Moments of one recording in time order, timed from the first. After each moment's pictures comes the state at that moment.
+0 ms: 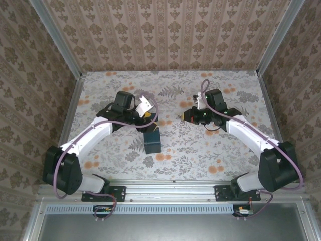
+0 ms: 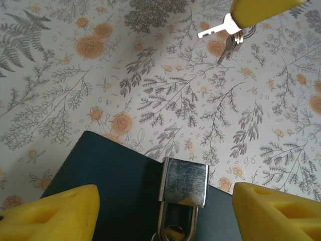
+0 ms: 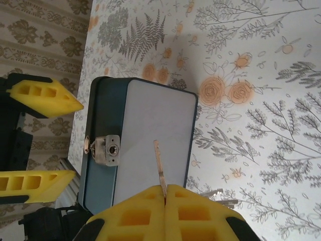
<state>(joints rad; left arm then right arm) -0.49 1.39 1.01 -0.46 0.58 0.35 0.34 1.42 0.98 -0.33 -0.60 0.57</state>
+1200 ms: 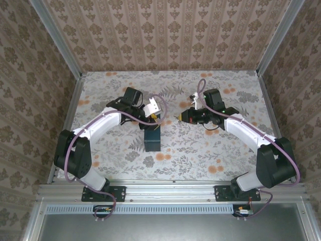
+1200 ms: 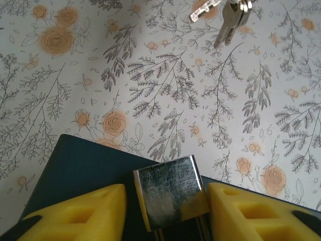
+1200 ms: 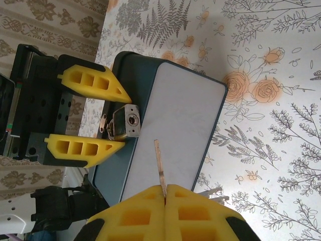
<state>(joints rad) -0.51 1.58 1.15 -0.59 0.58 0.63 0.34 1.45 0.99 -0.30 -0.69 0.50</state>
